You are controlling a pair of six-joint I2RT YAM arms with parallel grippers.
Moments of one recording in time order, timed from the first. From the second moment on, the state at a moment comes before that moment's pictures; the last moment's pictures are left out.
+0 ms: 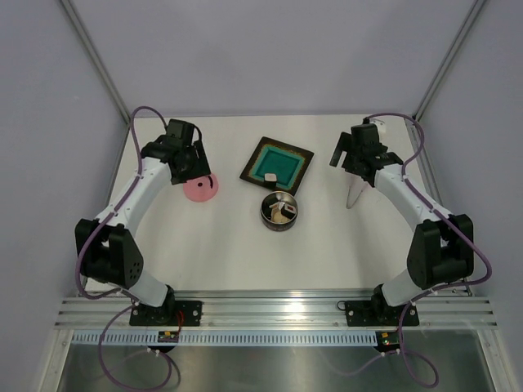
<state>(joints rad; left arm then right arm) -0.23 1.52 1.36 -0.81 -0.15 -0.47 0.22 1.56 1.21 -0.41 0.28 0.47</state>
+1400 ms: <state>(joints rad) -0.28 2.13 1.70 -0.84 -0.33 -0.57 0.29 1.45 1.16 -0.50 0.08 0.50</state>
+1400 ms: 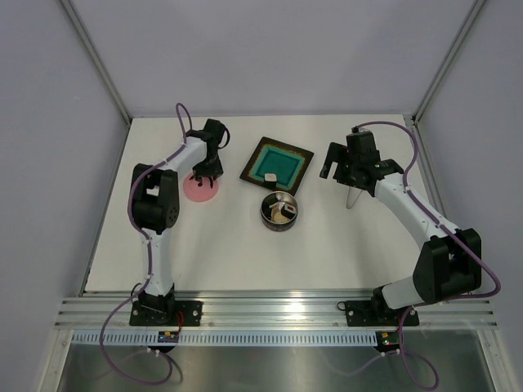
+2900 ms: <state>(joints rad) -0.56 1.61 1.30 -0.73 -0.15 -0.41 0.31 1.46 1.16 -0.52 0.06 0.51</state>
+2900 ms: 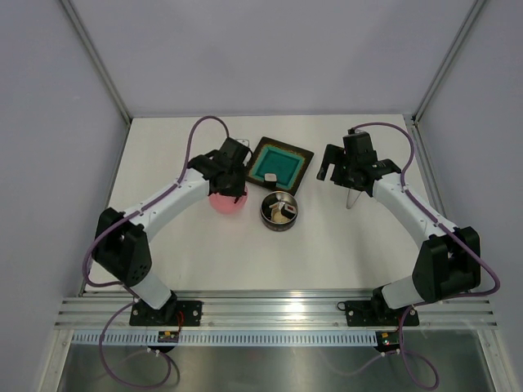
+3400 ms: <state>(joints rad) -0.82 1.79 1.69 -0.86 -0.14 -0.34 0.28 1.35 1.10 -0.54 0.14 0.54</state>
